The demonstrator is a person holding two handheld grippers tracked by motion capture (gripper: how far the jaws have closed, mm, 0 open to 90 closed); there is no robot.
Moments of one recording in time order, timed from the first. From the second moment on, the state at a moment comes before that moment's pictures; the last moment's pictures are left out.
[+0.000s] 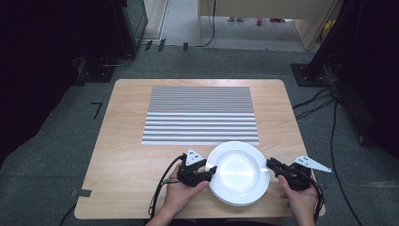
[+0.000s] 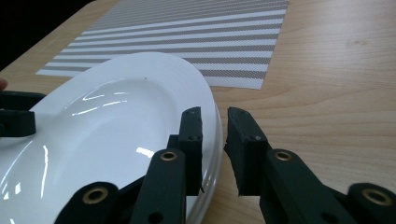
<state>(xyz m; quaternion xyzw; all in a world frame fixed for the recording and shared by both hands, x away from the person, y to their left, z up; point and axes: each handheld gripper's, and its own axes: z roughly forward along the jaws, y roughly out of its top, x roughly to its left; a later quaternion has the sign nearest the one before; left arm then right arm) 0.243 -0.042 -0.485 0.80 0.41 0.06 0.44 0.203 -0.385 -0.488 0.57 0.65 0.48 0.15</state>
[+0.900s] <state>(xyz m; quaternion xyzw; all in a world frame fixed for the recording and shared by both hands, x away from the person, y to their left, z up) 0.237 -0.033 -0.490 0.78 0.41 0.05 0.46 0.203 -0.387 -0.494 0.66 0.56 0.50 0.07</state>
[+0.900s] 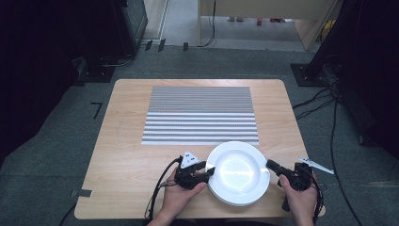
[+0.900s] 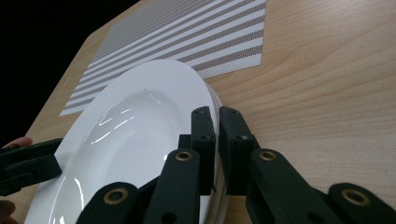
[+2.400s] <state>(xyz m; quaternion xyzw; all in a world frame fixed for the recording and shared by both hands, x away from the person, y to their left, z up) 0.233 -0.032 -0.496 0.76 0.43 0.05 0.48 0.205 -0.385 -0.500 0.63 0.48 0.61 -0.01</state>
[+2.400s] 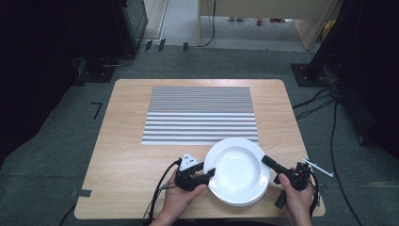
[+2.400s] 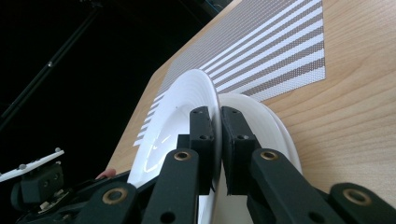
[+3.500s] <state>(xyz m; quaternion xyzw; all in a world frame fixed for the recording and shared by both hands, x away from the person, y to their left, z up) 0.227 -0.024 -0.487 0.73 0.44 0.09 0.51 0.204 -0.375 -0.506 0.61 0.47 0.64 -0.01</state>
